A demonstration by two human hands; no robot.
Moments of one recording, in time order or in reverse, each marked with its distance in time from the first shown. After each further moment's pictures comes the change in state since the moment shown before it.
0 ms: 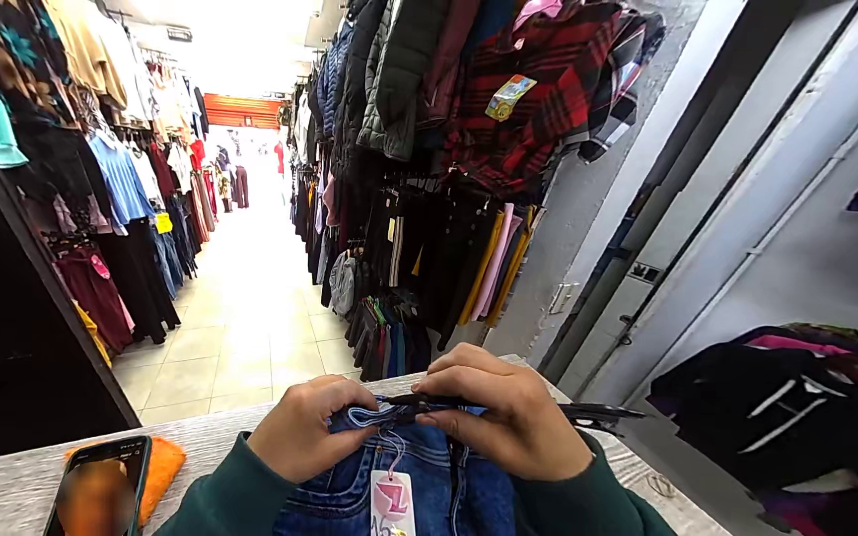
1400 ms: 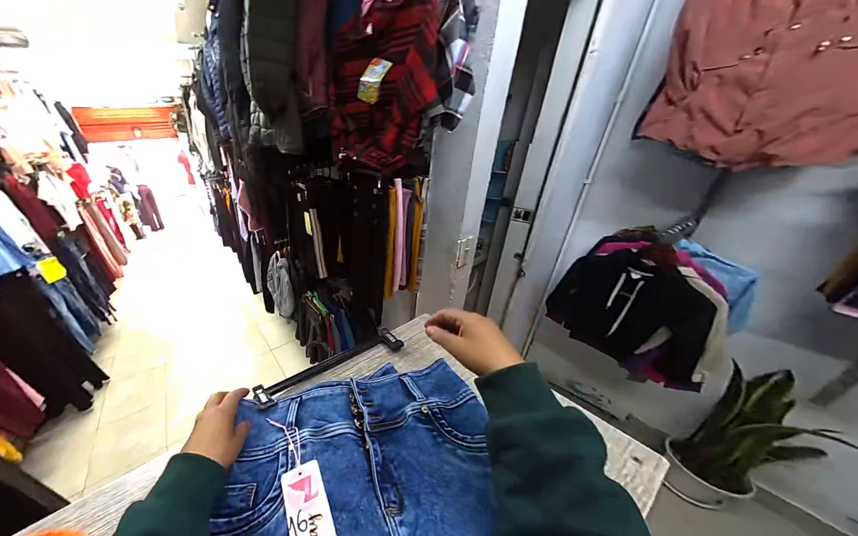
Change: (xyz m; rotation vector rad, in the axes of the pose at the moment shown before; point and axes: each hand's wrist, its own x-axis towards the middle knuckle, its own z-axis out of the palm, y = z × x) left_hand 0.015 -0.055 0.023 0.382 -0.435 -0.922; right_hand -0.078 0.046 -0.095 -0.214 0.161 1.067
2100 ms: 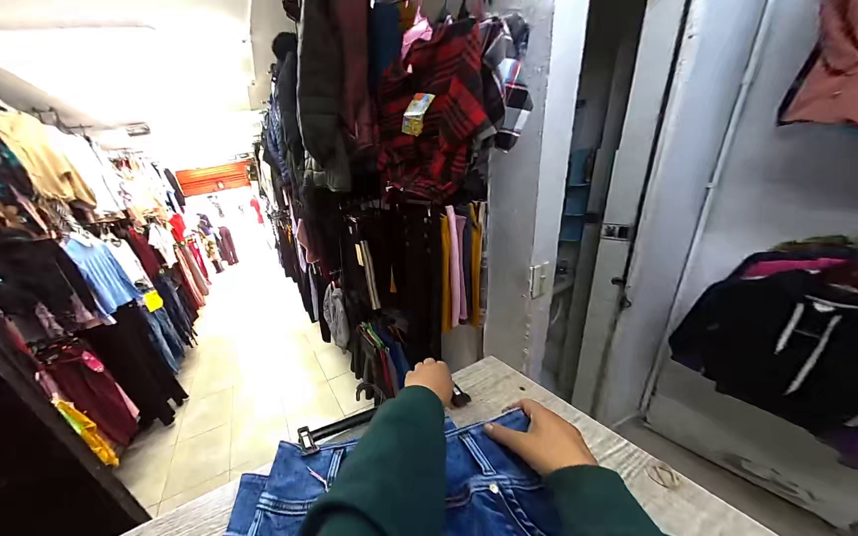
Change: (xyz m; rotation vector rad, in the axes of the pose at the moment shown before) left_hand 0.166 0.200 0.120 0.263 -0.259 0.255; right_hand 0.004 0.073 0.062 -0.097 -0.098 0.403
